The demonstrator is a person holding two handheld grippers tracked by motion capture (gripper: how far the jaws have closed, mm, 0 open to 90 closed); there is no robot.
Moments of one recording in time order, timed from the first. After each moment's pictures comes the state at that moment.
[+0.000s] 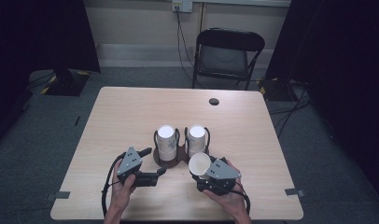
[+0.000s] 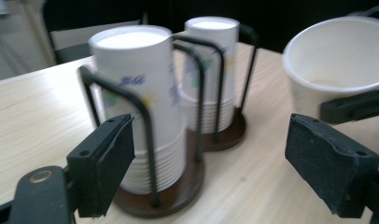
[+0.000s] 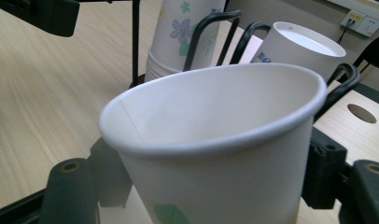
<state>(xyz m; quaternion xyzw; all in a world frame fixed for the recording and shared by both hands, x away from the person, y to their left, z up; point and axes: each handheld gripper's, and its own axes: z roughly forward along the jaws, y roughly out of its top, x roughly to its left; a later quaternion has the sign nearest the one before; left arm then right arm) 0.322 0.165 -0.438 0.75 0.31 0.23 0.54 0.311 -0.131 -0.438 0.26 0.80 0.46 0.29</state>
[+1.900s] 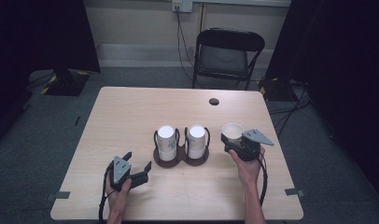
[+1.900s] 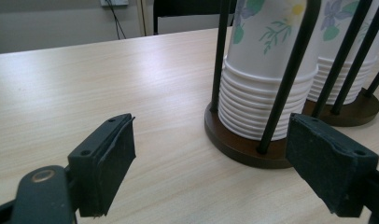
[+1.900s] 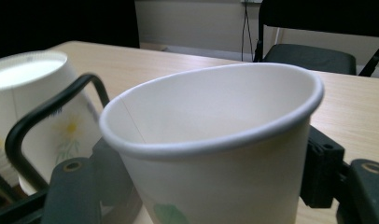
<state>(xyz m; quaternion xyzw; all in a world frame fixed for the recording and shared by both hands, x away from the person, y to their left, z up) 0.322 0.190 -0.496 0.67 0.44 0.32 0.50 0.409 -0.216 -0.439 0.46 0.67 0.50 0.30</state>
